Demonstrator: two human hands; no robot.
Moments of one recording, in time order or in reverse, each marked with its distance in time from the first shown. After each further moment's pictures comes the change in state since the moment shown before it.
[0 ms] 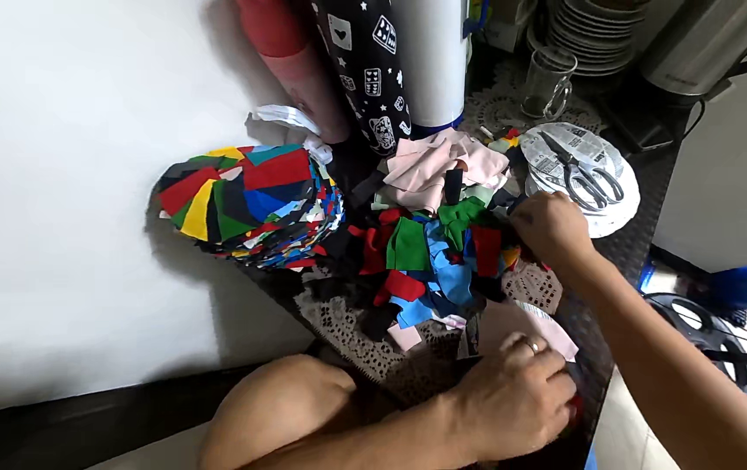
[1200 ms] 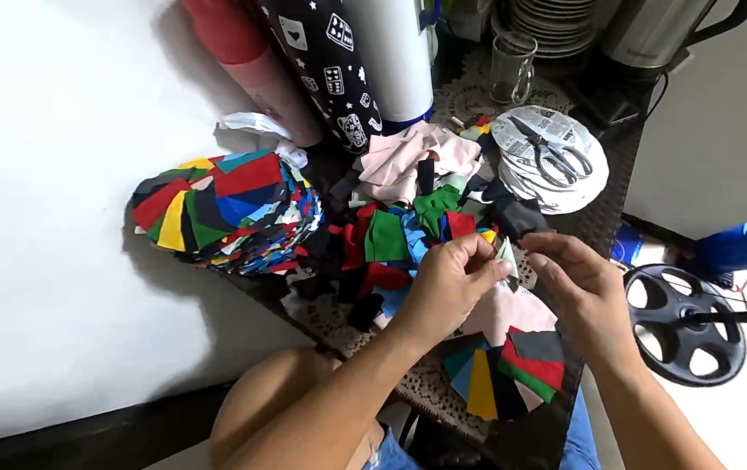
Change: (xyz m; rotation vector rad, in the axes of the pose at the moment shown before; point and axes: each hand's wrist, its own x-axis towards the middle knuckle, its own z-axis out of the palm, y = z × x) left_hand 0.036 -0.030 -0.065 -0.664 0.294 -0.604; right_hand -0.129 -0.024 -0.005 0.950 0.371 0.097
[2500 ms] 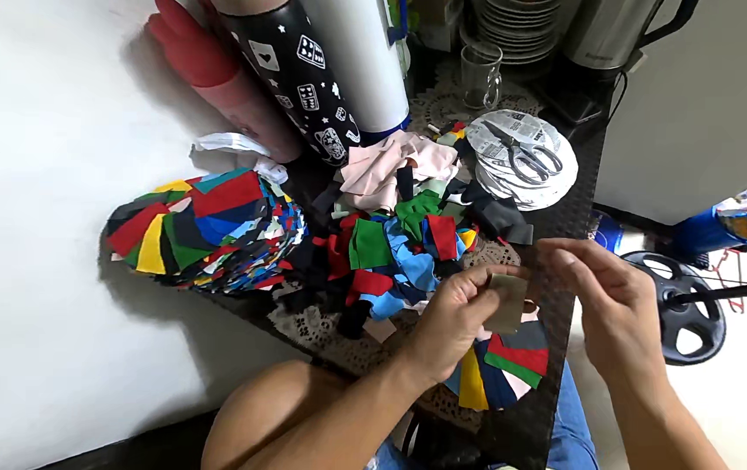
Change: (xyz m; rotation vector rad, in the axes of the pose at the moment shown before) left_hand -0.027 0.010 0.027 -0.550 -0.237 -0.213; right_hand -0.024 -0.030 -0.020 -0.063 0.151 -0.037
